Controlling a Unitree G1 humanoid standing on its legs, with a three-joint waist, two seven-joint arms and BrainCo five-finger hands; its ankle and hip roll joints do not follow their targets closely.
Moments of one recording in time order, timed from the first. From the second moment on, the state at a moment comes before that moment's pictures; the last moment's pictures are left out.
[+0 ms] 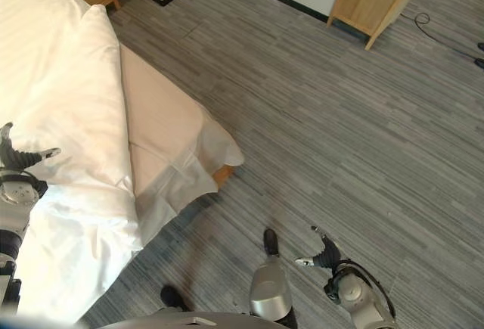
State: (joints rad) left arm -0.33 0.80 0.07 0.89 0.17 -0.01 0.43; right arm 0.15 -0.49 0.23 0.56 -0.28 -0.10 -0.08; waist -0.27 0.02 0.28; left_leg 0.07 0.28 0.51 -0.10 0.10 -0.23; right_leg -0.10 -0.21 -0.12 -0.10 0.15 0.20
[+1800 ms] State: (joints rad) left arm -0.73 0.33 -0.54 0.94 0.52 -0.06 0.38; right arm -0.26 -0.83 0.33 -0.51 -0.21 -0.34 -0.04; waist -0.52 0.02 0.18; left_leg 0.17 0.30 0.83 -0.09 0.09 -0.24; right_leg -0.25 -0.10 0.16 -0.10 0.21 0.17
